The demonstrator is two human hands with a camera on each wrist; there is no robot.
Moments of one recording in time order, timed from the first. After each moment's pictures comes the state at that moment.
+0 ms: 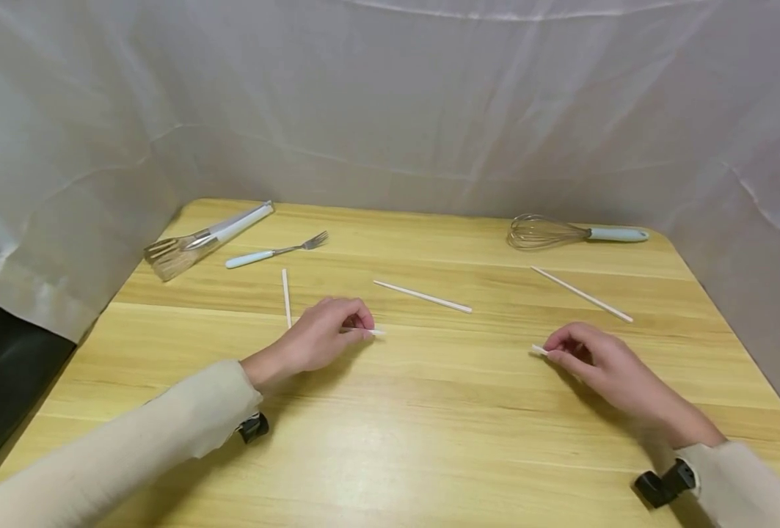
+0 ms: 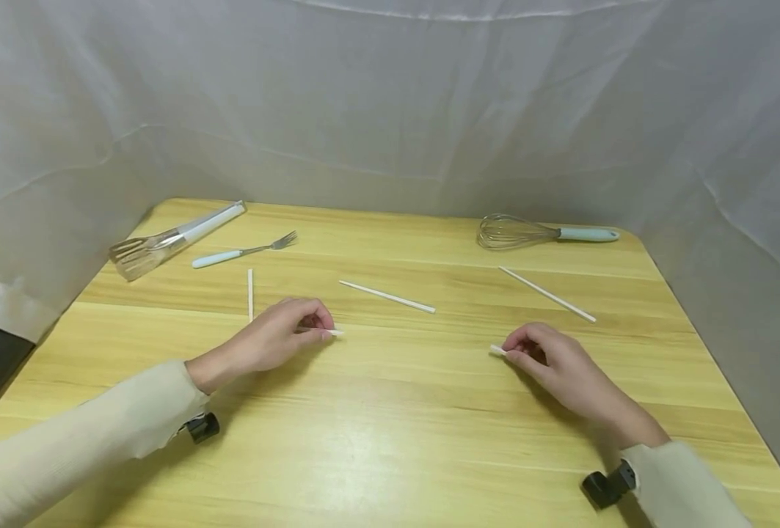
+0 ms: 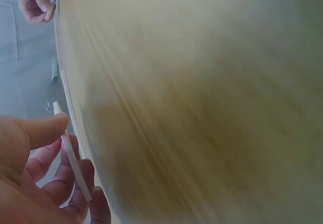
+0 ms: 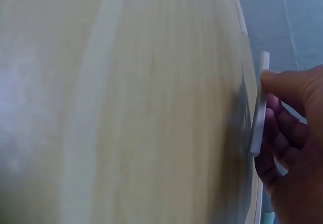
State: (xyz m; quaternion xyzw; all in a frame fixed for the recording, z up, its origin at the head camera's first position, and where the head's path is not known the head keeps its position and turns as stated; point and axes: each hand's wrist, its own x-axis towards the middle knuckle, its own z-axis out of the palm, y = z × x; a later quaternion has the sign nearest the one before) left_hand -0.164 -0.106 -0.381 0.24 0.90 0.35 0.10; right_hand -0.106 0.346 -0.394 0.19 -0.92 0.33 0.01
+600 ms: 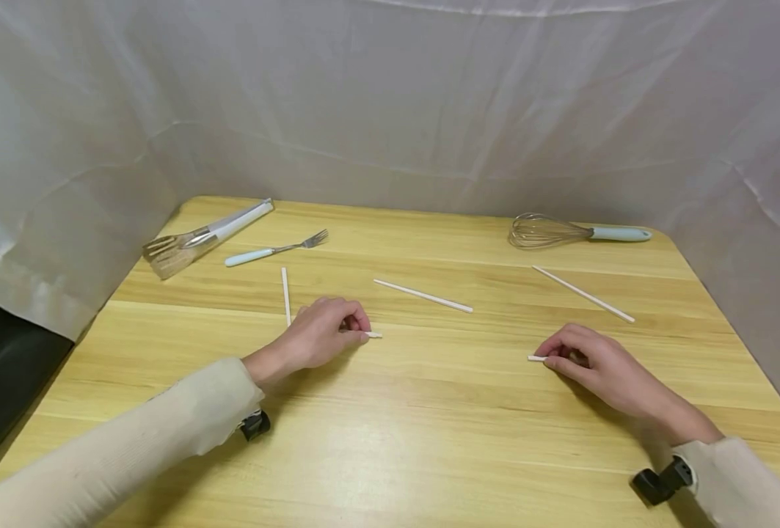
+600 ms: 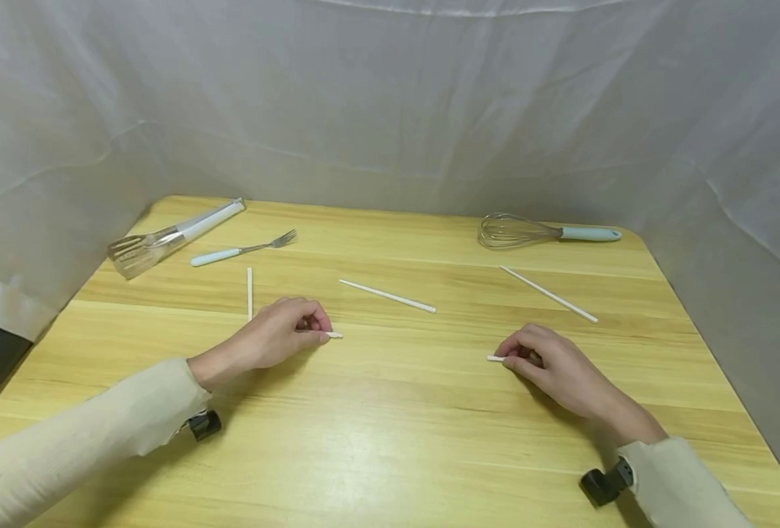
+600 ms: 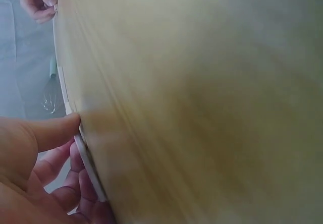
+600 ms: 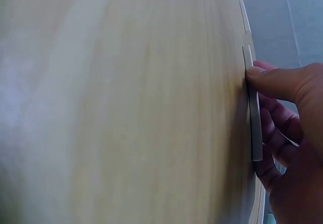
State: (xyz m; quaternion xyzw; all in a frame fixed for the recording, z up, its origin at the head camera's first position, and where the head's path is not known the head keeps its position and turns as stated) left_hand -0.170 -0.108 -0.387 0.22 0.92 0.32 0.11; right_hand -0.112 0.346 -0.397 0.23 -0.93 0.30 0.00
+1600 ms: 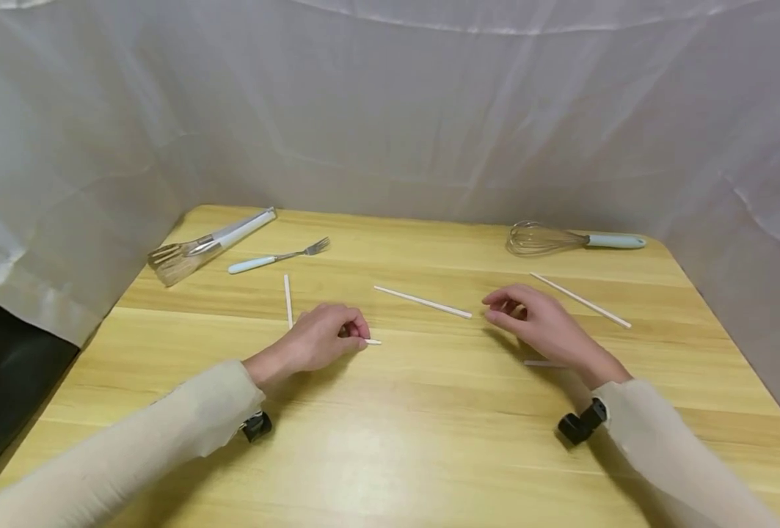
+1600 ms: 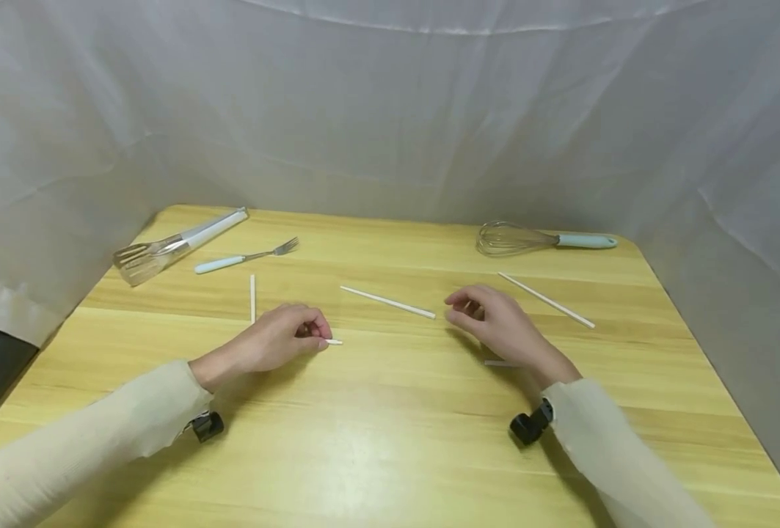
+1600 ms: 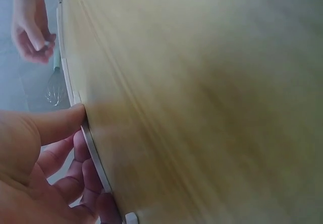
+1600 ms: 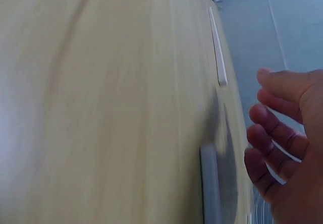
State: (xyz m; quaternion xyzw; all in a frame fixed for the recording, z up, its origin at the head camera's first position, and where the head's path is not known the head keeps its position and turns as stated) left_hand -0.172 -0.112 -0.385 0.23 0.91 0.31 0.12; right_hand -0.173 0.275 -0.377 0.17 -0.92 0.35 -0.03
